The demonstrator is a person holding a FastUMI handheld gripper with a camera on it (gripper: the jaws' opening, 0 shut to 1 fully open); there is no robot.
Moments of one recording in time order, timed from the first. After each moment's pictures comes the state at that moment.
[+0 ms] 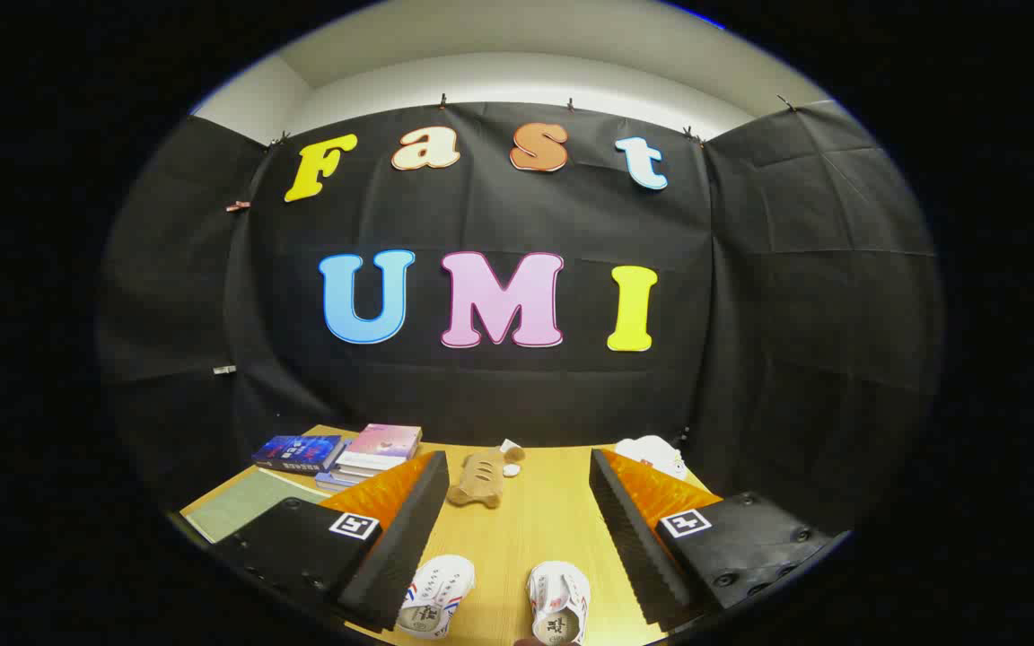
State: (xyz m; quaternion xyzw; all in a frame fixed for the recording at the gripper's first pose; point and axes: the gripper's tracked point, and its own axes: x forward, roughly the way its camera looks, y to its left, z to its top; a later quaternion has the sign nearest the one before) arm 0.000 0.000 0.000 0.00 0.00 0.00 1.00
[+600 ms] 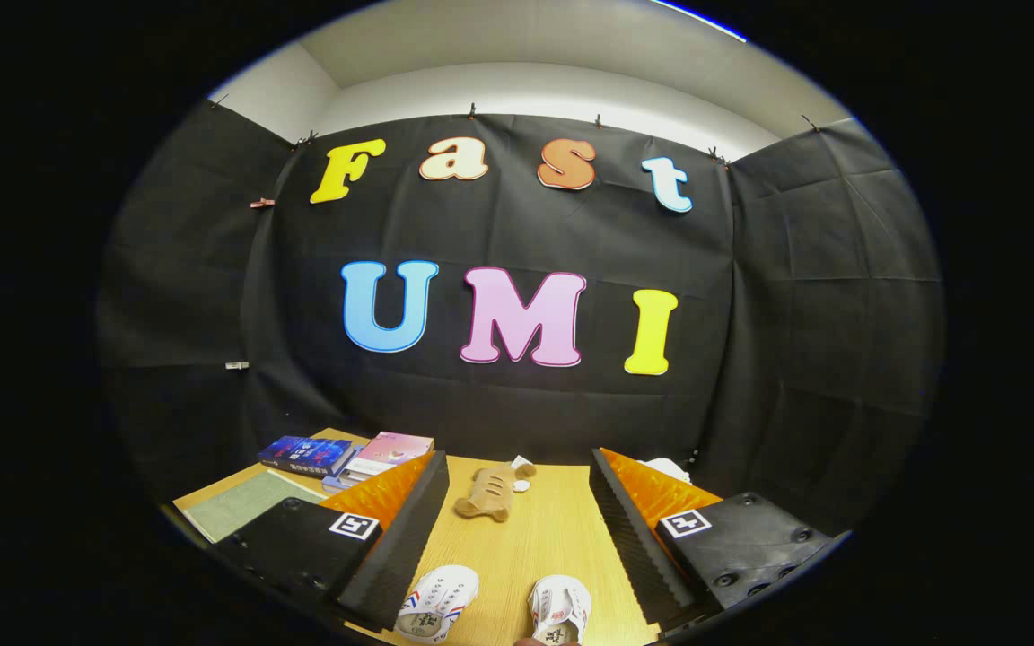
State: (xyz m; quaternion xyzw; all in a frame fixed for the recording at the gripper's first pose) arm -0.001 0.021 0.007 -0.02 -0.02 0.03 1.00
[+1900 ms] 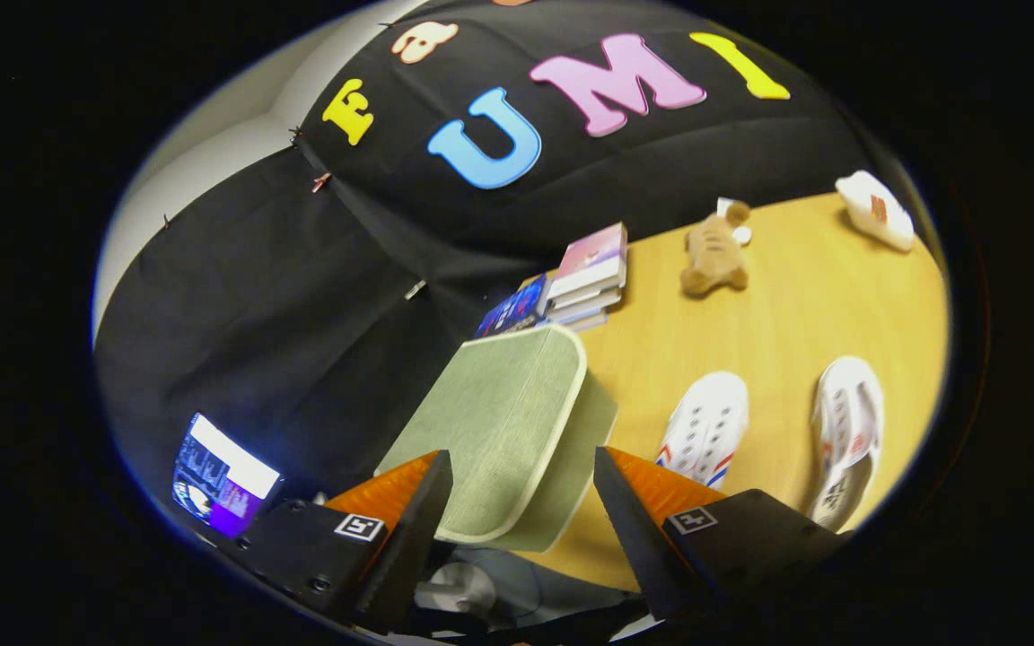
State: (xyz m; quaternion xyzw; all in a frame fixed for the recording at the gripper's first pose) arm -0.065 0.194 -0.195 0.26 0.34 0.34 0.84
